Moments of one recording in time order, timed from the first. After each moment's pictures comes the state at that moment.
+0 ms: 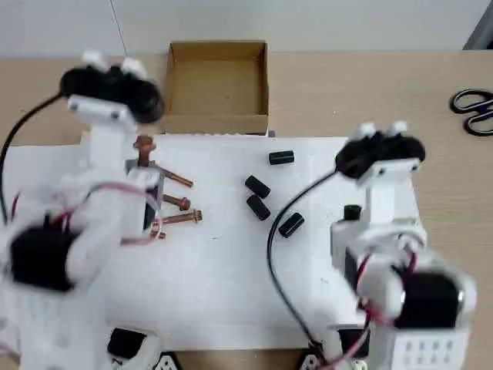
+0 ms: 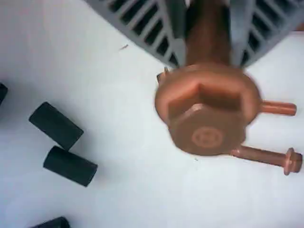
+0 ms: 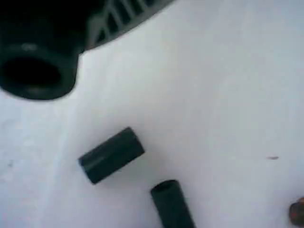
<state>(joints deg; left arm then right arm) 6.9 -42.2 1.7 97.8 3.4 -5.9 -60.8 23.8 97.7 1.9</state>
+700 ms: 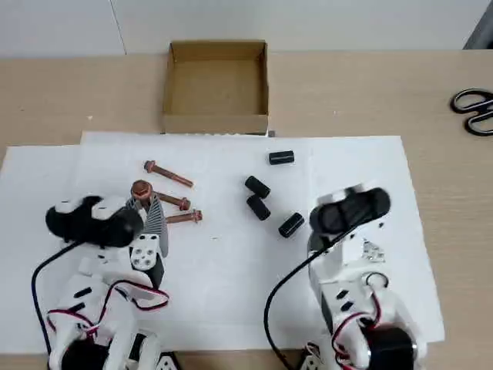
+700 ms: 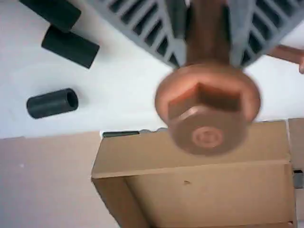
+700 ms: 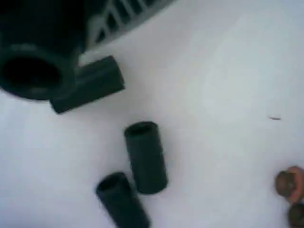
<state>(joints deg) 6.9 -102.5 69.4 61.3 11.2 -13.5 -98.1 67.5 75.1 1.9</state>
